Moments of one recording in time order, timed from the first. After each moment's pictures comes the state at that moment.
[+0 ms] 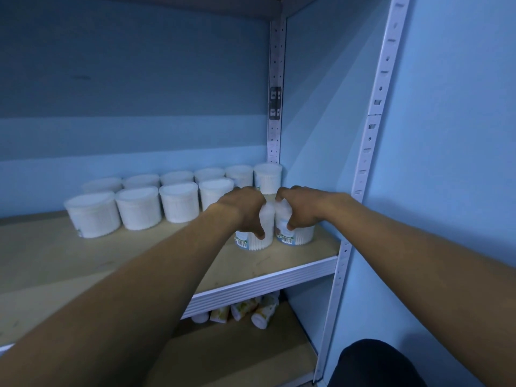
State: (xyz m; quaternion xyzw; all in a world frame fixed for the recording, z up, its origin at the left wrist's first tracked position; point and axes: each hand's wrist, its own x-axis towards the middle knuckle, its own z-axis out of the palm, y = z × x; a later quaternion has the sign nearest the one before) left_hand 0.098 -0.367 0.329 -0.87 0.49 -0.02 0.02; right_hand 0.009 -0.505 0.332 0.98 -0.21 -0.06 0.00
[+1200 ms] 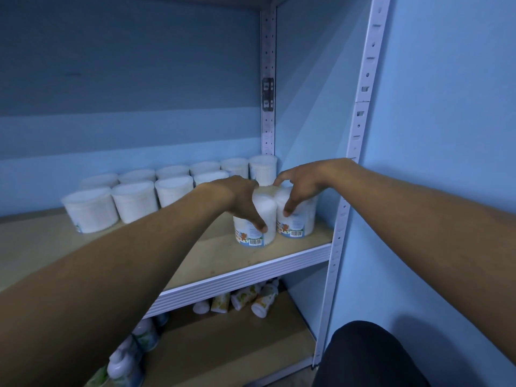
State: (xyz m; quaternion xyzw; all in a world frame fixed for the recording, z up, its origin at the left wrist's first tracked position) left_hand 0.085 -0.356 0.352 -0.88 0.47 0.04 0.03; right_hand -0.006 -0.505 0.375 0.97 -0.23 -0.12 0.00
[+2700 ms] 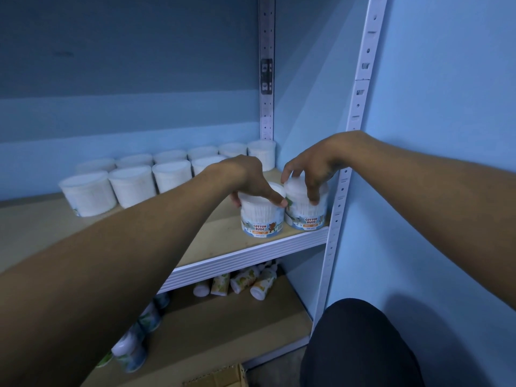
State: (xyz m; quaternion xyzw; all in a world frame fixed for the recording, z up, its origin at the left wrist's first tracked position) left_hand 0.069 -0.372 0.354 -0.90 0.41 0.13 -0.07; right_hand -0.023 -0.509 0.381 0.95 -0.23 -0.21 -0.04
